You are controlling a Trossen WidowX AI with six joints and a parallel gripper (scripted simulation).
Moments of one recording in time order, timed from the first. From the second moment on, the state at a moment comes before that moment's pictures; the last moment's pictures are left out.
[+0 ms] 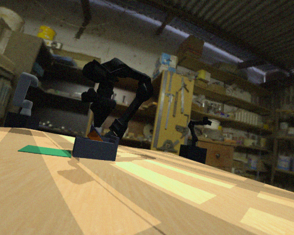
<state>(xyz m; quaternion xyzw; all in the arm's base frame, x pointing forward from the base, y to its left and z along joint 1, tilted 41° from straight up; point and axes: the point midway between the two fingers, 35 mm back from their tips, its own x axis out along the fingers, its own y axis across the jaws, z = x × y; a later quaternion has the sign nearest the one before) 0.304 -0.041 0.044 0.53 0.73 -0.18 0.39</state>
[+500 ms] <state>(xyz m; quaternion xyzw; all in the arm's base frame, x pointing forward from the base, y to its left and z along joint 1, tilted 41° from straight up) 0.302 -0.026 0.026 0.53 0.73 -0.18 0.39</state>
